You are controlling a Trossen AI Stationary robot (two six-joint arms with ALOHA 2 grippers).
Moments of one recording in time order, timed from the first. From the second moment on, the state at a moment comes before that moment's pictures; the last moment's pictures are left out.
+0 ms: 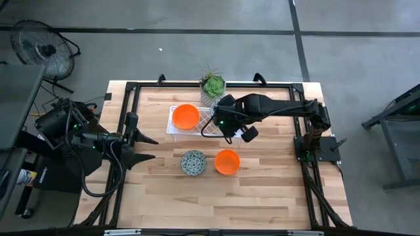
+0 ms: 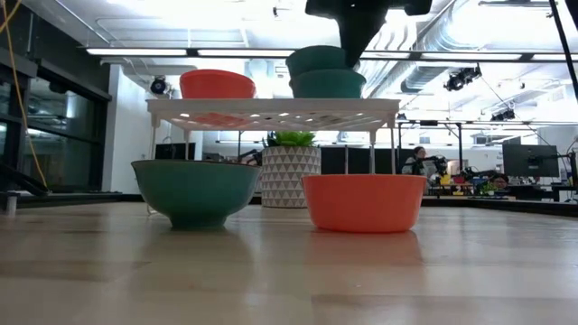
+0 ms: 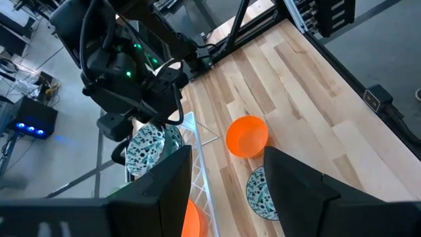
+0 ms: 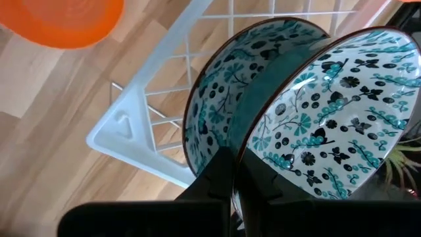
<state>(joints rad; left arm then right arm) -0.81 1.52 2.33 -1.57 -0.72 -0.01 0.01 1.87 1.98 -1.47 0.33 -0.68</state>
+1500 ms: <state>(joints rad) -0.81 1.52 2.33 -1.57 -0.71 -0.01 0.01 1.87 1.98 -1.50 0.28 -0.65</state>
